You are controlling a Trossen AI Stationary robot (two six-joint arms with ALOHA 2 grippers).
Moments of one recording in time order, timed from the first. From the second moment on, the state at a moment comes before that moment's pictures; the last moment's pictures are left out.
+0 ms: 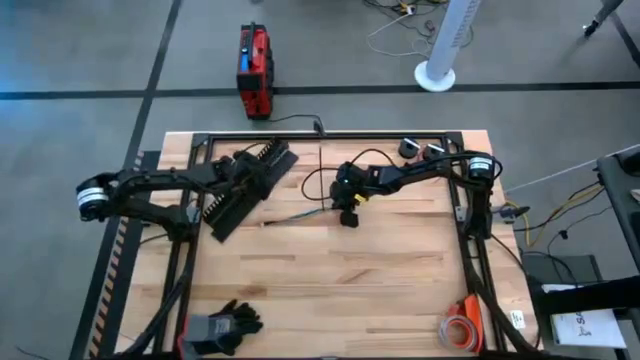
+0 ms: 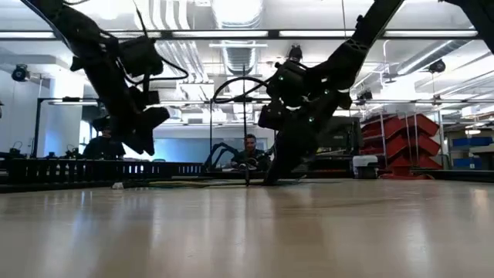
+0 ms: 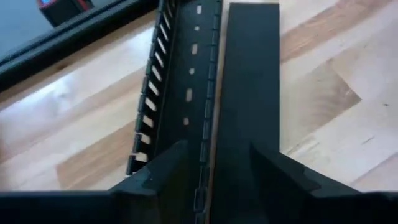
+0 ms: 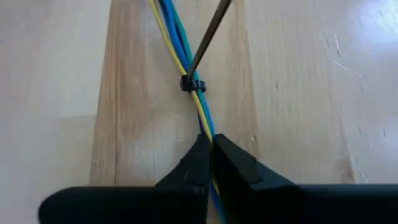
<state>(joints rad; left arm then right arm) 0.47 1.19 0.57 -0.34 -0.40 -0.44 -0.29 2.04 1.02 -0.04 -0.26 -0.20</state>
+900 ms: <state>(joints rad) 0.54 1.49 0.56 0.05 -0.08 -0.26 -0.21 1.80 1.01 -0.20 -0.22 -0.15</state>
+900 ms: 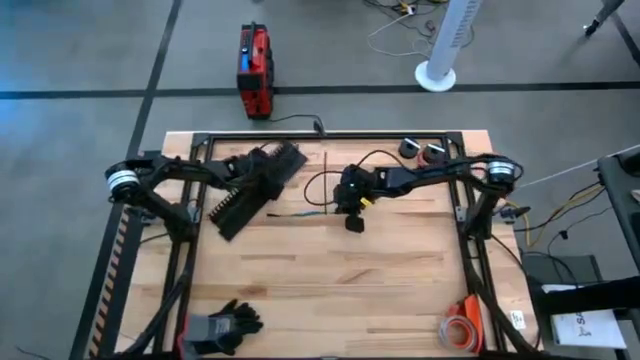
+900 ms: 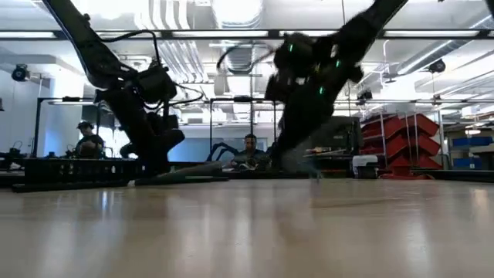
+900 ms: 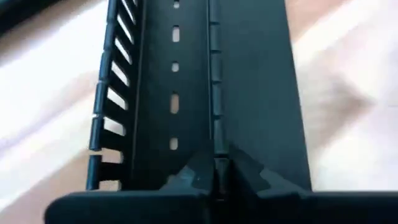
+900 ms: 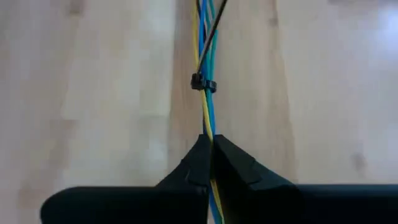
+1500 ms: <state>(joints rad) 0.40 1.67 0.62 0.57 0.28 -0.27 0.07 1.30 1.01 -0.44 0.02 0.02</state>
